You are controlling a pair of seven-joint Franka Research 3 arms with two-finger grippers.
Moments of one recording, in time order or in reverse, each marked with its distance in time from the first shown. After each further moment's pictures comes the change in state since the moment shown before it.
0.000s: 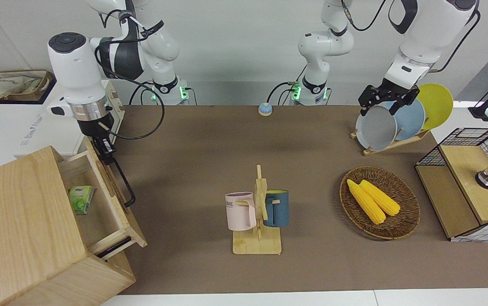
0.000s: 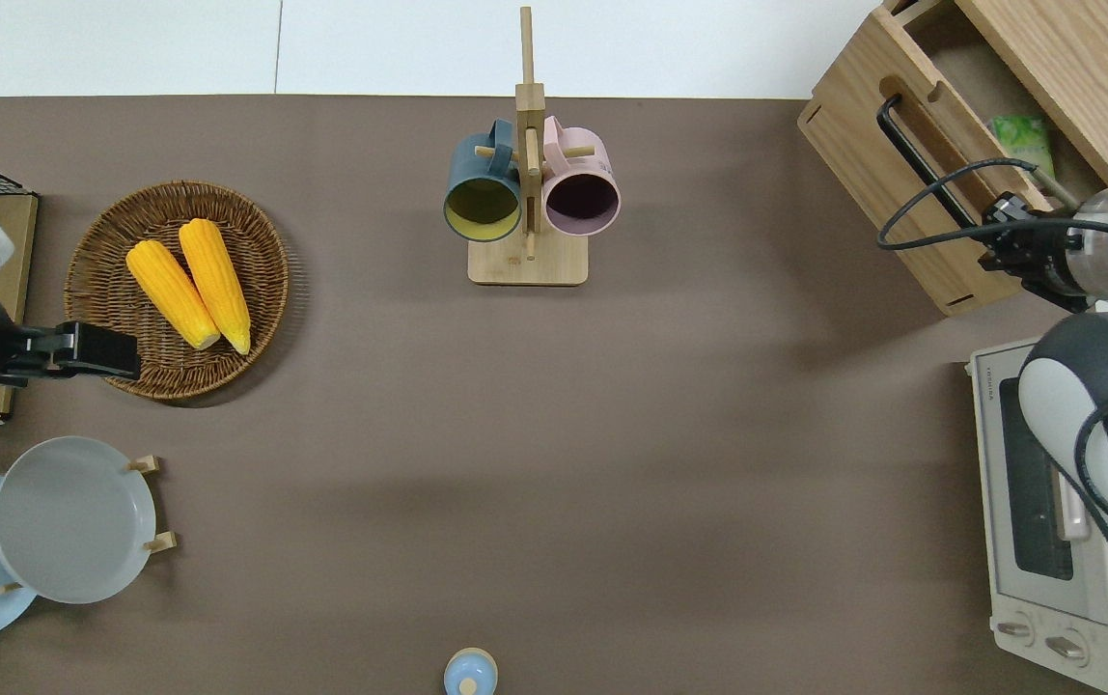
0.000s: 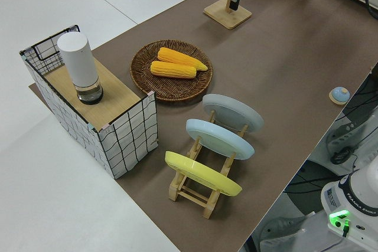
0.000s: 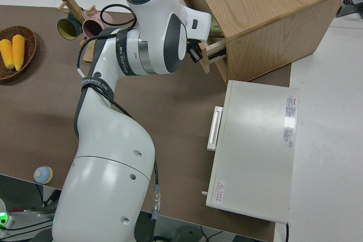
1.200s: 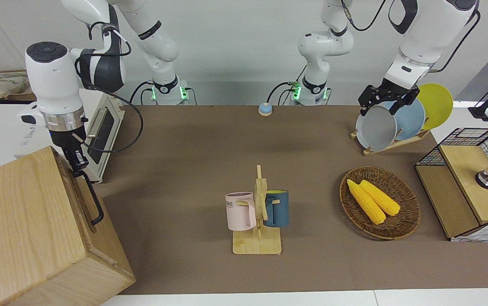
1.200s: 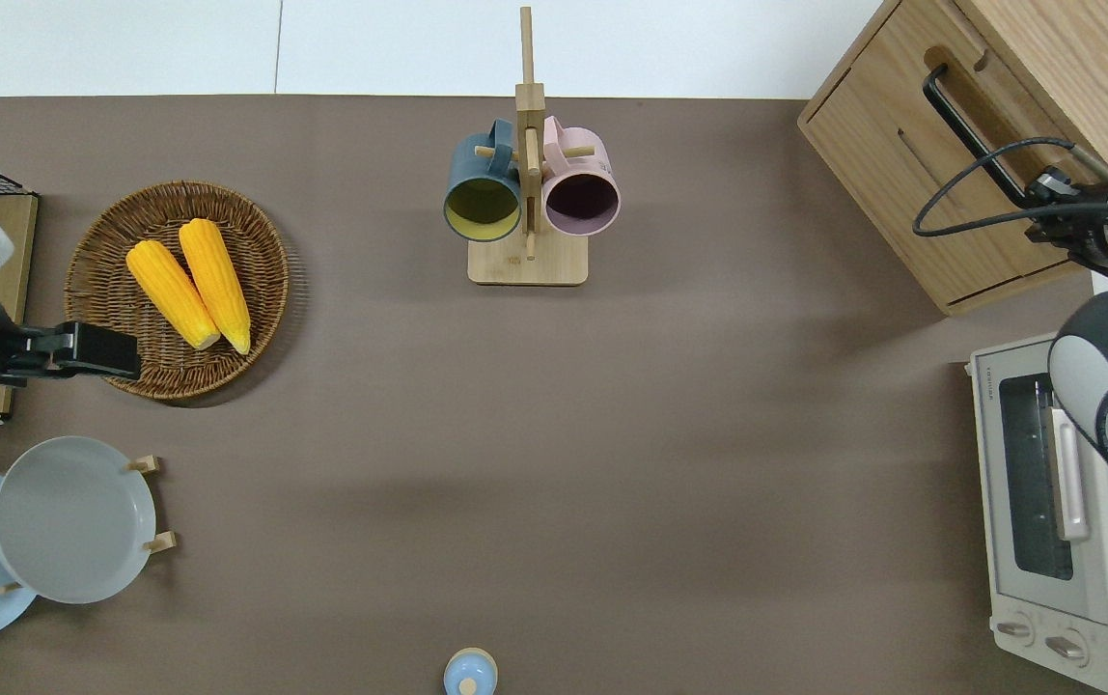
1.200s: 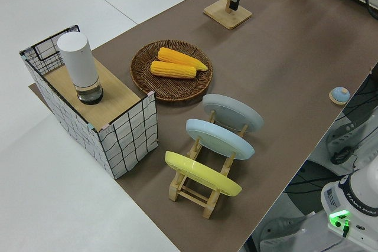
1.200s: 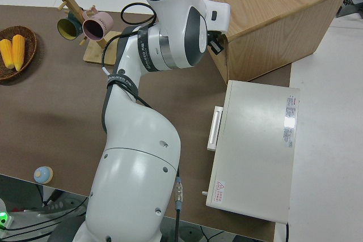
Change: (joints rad) left arm 0.000 0.000 0.000 0.000 0.000 0.000 0.000; right arm -0.055 0.092 0.037 0.074 -0.167 0.020 0.000
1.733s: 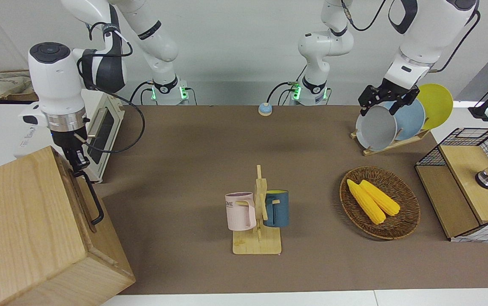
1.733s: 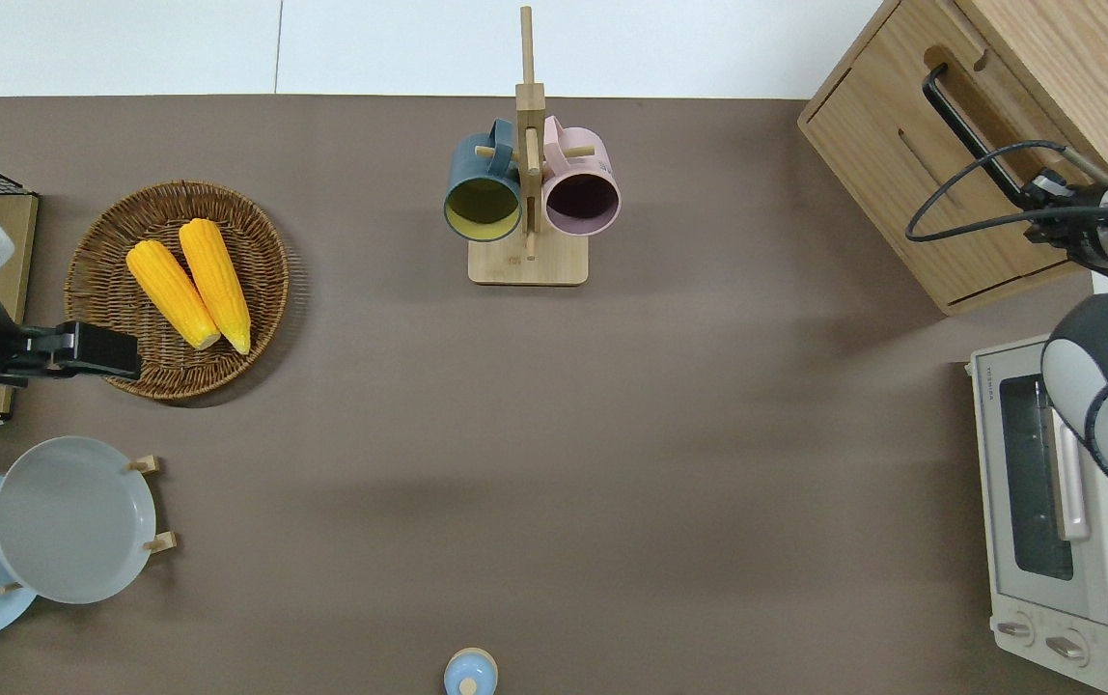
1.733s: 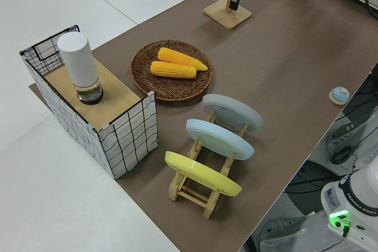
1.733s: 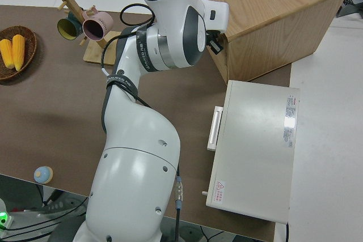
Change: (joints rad) left arm 0.000 0.000 0.000 0.000 0.000 0.000 0.000; right arm -0.002 0.003 0.017 0.000 -0.032 -0.012 -0.002
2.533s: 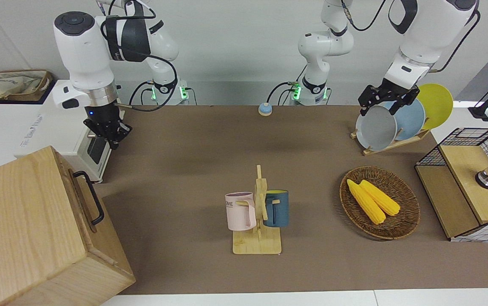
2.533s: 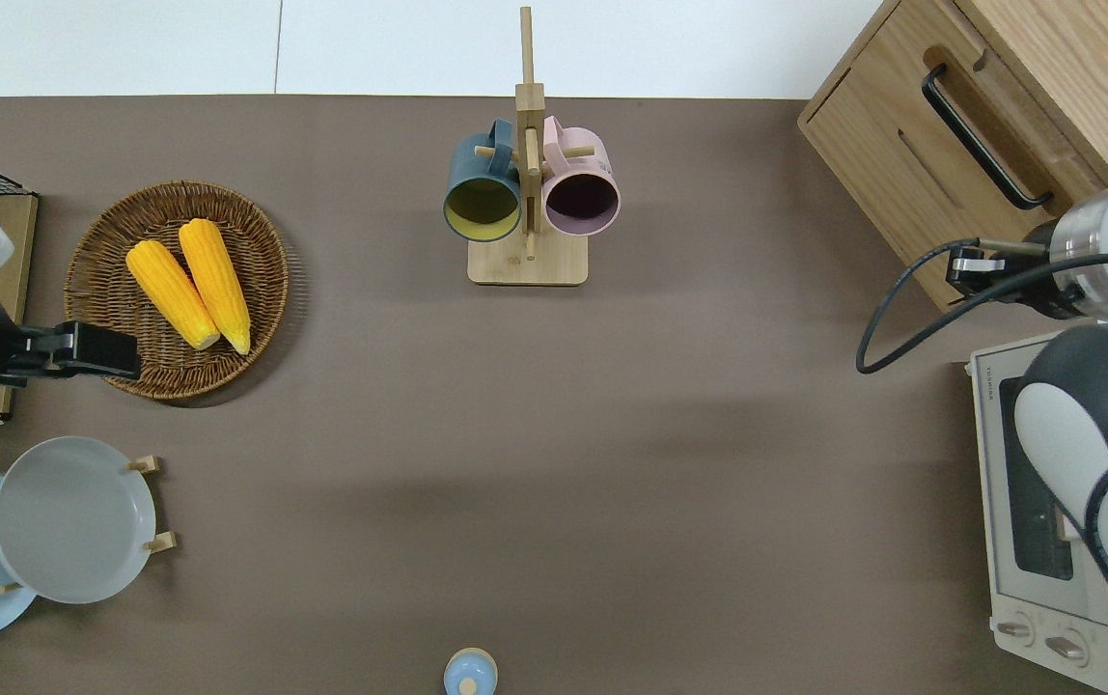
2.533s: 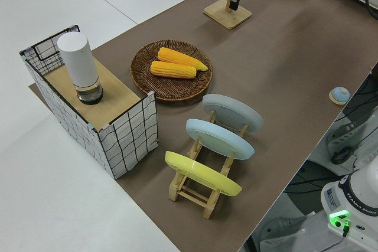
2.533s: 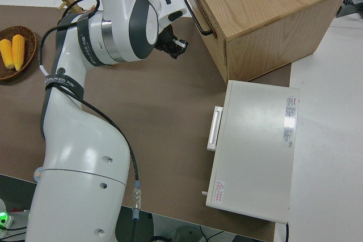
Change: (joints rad) left arm 0.000 0.000 0.000 0.000 0.000 0.000 0.000; right arm 0.060 -0.154 0.032 0.019 0.247 -0.282 -0.627
